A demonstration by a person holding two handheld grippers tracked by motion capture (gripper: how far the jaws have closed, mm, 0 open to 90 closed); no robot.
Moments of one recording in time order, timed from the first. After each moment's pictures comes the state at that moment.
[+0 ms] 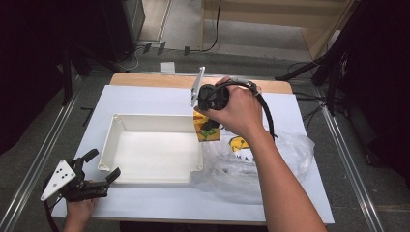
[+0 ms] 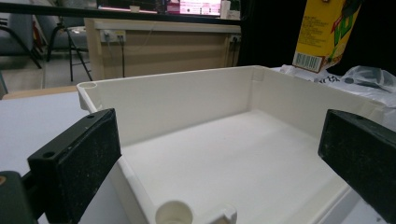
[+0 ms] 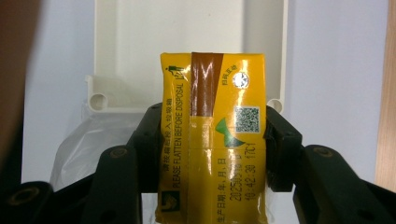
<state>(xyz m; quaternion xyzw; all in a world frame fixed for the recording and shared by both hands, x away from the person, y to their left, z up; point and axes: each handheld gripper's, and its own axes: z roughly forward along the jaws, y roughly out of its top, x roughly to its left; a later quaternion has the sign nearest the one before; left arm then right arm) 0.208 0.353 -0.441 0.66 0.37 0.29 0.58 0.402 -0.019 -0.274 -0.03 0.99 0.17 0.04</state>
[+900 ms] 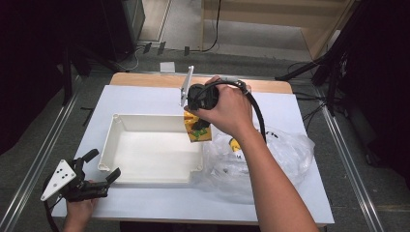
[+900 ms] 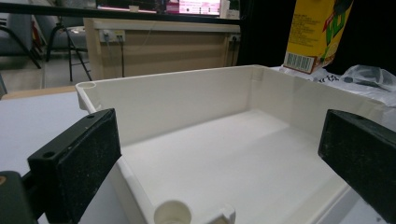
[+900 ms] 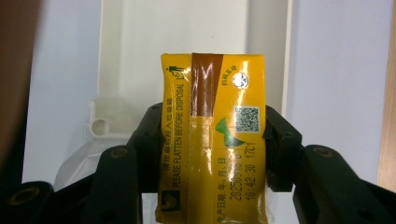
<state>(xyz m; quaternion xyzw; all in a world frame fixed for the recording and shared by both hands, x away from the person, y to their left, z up) 0.208 0.353 -0.441 0.66 0.37 0.29 0.58 0.402 0.004 -0.272 -0.04 0.98 0.17 0.03</state>
